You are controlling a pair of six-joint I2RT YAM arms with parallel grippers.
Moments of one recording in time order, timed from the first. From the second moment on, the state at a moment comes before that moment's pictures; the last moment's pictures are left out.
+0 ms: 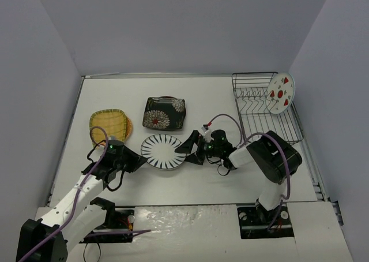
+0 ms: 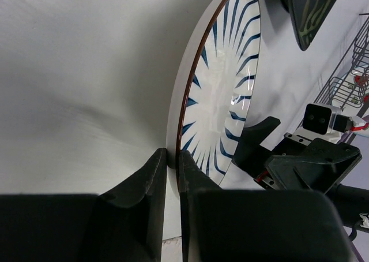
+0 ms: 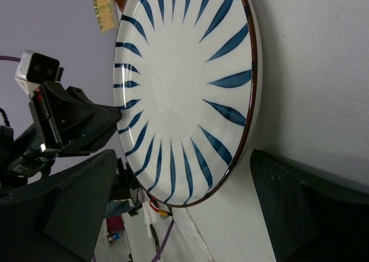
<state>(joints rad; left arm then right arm) -0.32 0.85 0.43 -0.38 0.13 -1.25 0.60 1.77 0.50 0.81 -0.57 1.17</state>
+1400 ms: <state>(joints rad) -0.34 0.65 0.24 -0.39 0.26 -1.24 0.68 1.73 0.49 0.79 -0.43 1.13</state>
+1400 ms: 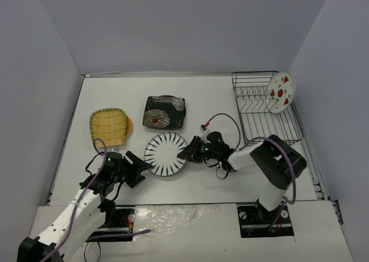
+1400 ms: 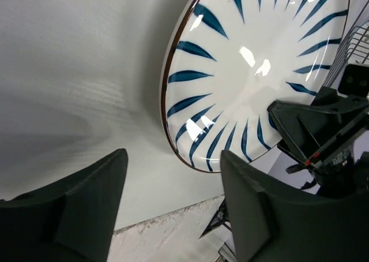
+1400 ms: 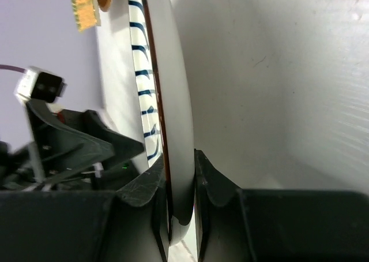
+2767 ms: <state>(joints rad) -0.33 1.06 0.84 -0.67 -0.08 -0.40 -0.10 1.46 1.41 -0.39 0.15 -0.17</state>
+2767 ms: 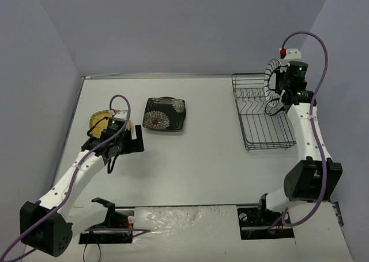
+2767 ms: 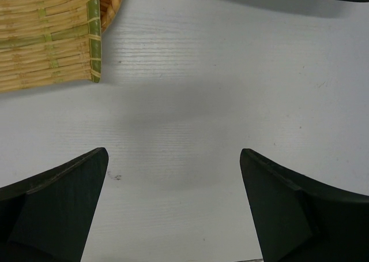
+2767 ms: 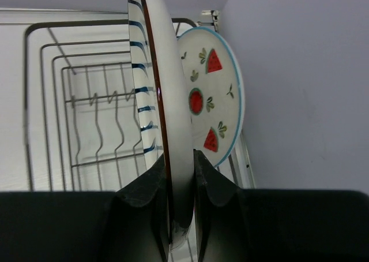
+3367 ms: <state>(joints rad) -0.30 1.09 0.83 -0.61 -0.03 -0.38 -0.21 1.74 1.52 -0.27 0.05 -0.23</state>
